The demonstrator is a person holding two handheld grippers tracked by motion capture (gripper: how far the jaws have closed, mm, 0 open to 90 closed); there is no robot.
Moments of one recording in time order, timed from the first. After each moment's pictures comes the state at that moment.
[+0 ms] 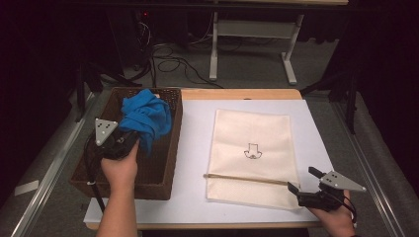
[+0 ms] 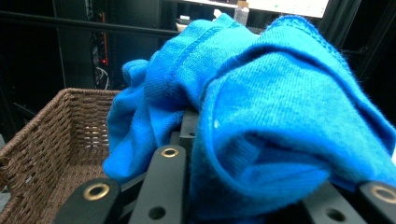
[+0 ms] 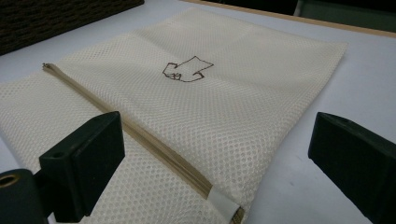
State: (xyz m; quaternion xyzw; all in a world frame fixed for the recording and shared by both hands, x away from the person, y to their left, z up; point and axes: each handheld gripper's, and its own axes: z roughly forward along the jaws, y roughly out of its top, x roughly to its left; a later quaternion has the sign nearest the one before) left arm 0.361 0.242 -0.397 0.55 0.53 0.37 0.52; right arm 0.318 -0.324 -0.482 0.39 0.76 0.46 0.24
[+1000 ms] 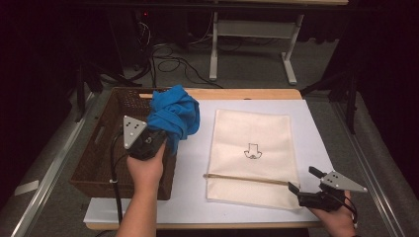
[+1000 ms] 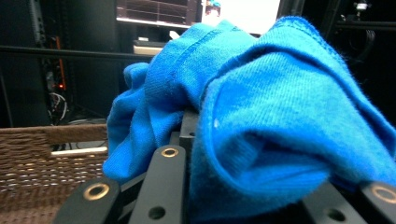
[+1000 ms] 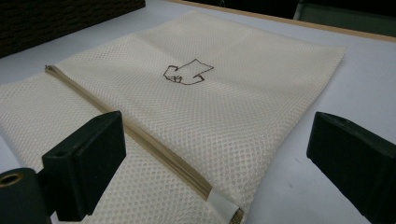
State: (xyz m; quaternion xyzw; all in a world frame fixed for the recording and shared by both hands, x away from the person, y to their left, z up) left arm 0.355 0.169 -0.377 0.57 0.47 0.35 0.57; right arm 0.316 -0.325 -0.481 0.39 0.76 0.46 0.25
